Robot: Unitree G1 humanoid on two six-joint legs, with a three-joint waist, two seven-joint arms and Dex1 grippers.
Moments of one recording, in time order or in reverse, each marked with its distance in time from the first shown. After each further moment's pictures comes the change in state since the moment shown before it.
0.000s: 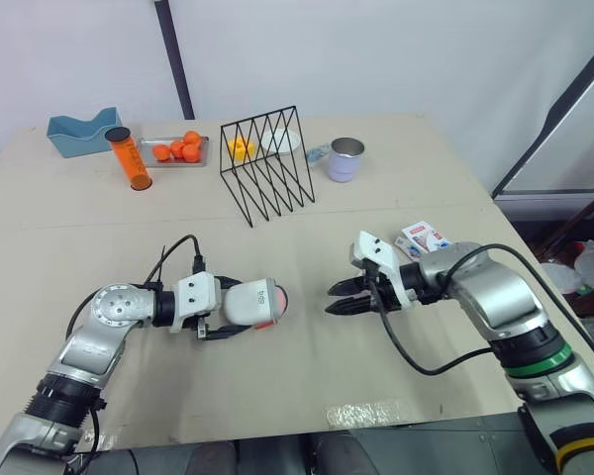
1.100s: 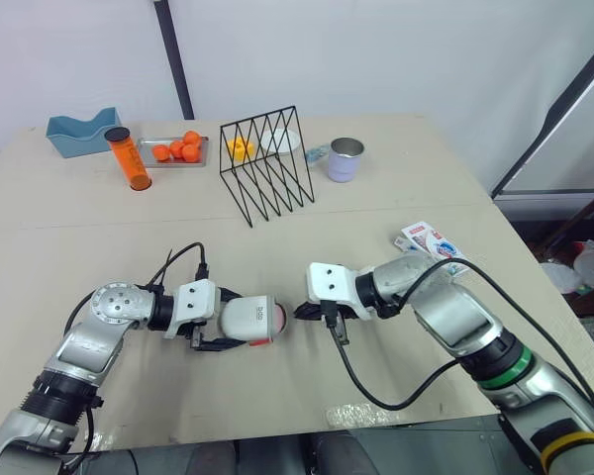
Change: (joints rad) left arm -0.018 0.037 -0.021 0.003 0.001 0.044 -0.133; right arm -0.017 0.086 0.235 -0.054 -0.253 -0.403 -0.065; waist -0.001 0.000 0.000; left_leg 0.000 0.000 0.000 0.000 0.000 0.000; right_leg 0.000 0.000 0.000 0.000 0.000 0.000
